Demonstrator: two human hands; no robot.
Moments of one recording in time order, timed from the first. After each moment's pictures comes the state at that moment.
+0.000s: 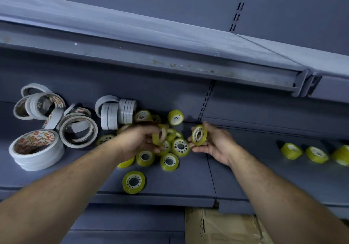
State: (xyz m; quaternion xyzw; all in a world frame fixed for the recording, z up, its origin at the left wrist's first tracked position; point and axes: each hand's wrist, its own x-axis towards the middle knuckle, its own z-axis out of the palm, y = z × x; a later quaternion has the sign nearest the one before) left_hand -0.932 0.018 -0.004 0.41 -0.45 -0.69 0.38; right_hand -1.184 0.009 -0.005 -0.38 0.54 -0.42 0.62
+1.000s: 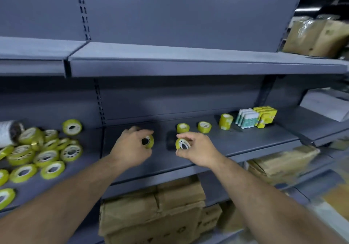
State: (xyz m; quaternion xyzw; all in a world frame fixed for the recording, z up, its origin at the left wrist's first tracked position) left_hand -1.240 0.115 0.012 0.50 -0.82 -0.18 0.21; right_hand -1.469 0.182 0.003 -0.59 0.70 -0.34 0.23
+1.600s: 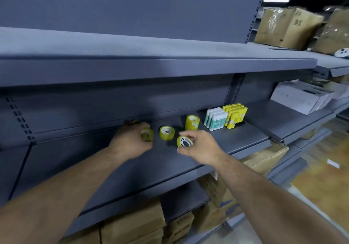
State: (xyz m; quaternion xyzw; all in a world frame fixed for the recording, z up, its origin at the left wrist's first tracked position) left_hand -1.430 0.046 0.010 0.46 -0.86 -0.12 0.18; right_hand -1.635 0.169 0.014 -0.54 0.76 -0.30 0.19
